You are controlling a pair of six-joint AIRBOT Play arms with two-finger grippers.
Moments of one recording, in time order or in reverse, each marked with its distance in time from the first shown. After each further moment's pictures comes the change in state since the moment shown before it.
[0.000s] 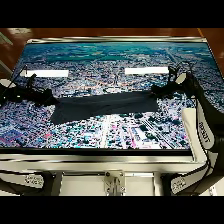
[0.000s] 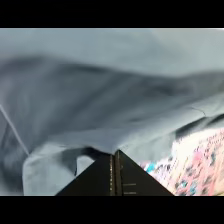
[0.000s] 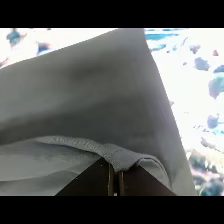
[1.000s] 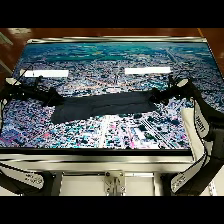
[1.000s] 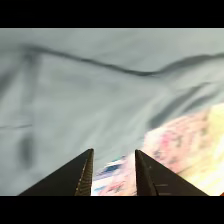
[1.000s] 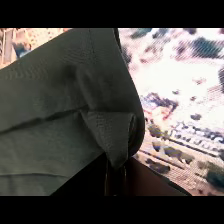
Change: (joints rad) left arm -0.027 -0.095 0.085 -0.129 -0.111 -0.008; right arm -0.085 -0.145 0.031 0.273 0.077 -0.065
